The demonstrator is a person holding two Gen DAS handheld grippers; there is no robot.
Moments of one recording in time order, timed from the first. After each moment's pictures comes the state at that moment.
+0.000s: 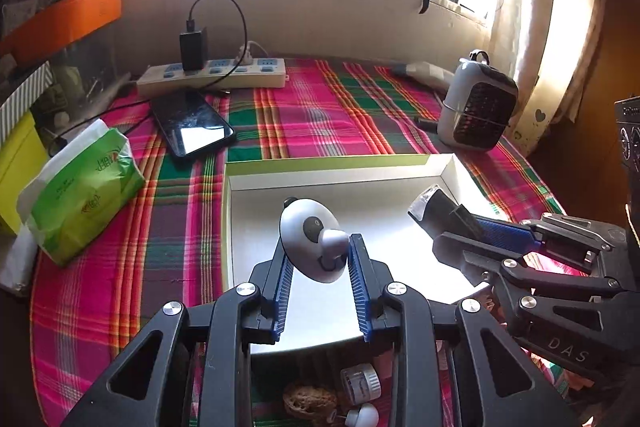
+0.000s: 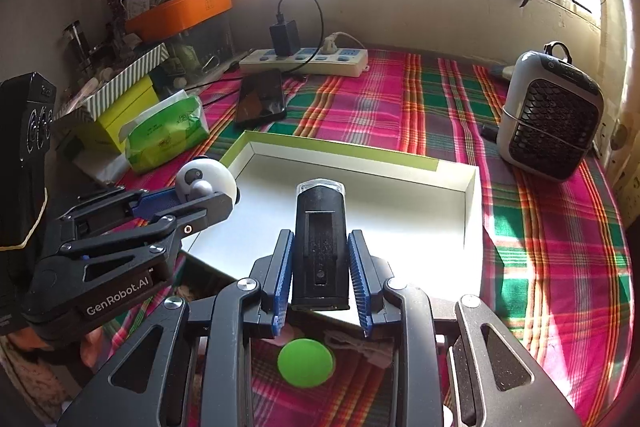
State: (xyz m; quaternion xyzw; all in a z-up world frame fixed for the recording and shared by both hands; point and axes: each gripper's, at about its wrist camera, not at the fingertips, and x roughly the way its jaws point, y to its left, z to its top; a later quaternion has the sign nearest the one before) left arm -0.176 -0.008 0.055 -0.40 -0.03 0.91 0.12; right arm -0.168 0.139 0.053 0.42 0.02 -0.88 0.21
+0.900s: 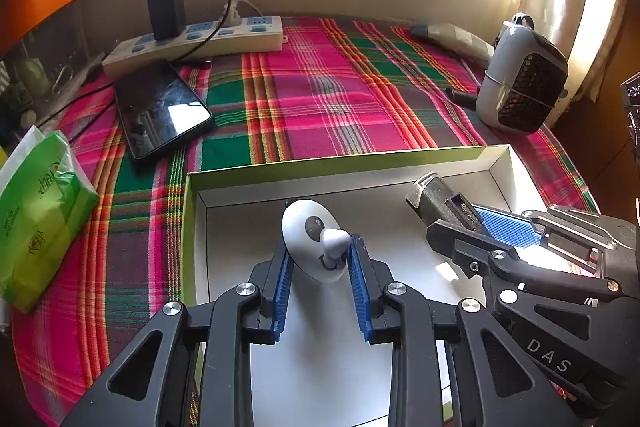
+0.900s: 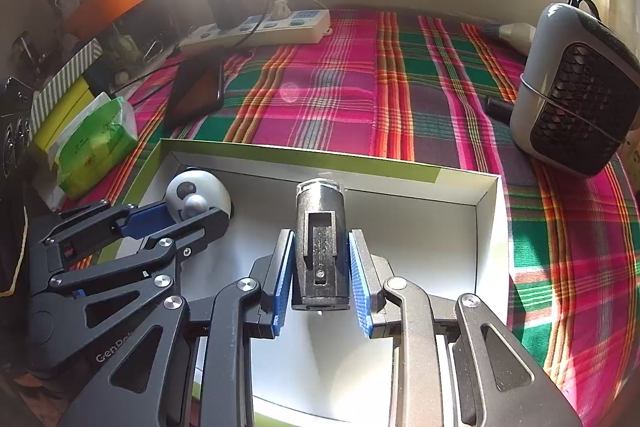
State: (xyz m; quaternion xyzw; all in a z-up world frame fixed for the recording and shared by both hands) left arm -0.242 0.007 0.019 -0.46 -0.01 0.88 0.12; right arm -0.236 0.139 0.015 0.47 0.02 -0.87 0.16
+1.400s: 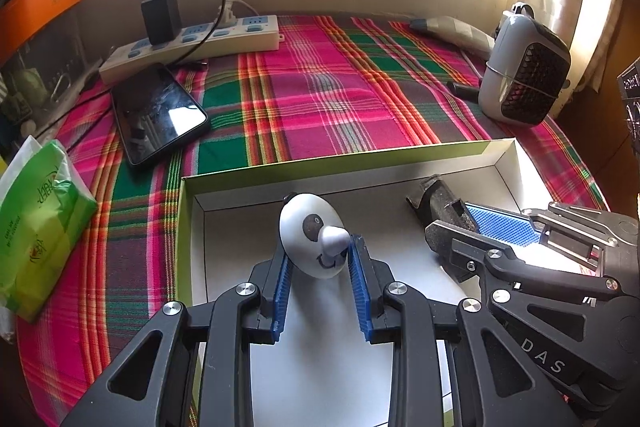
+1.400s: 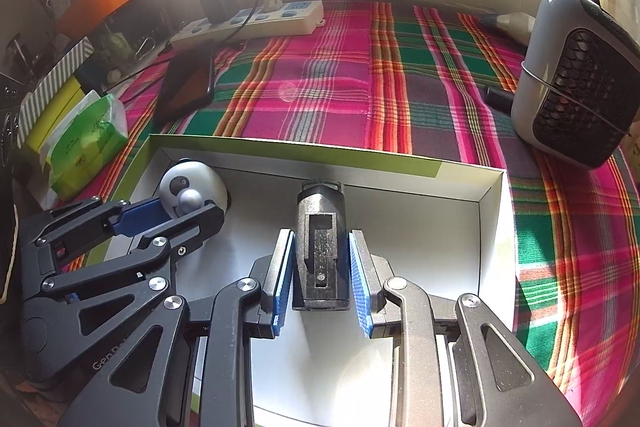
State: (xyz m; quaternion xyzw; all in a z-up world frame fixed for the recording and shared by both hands) left arm -0.245 0.012 0.016 -0.46 0.01 0.88 0.11; right arm -0.239 0.139 0.008 0.48 0.02 -0.86 0.15
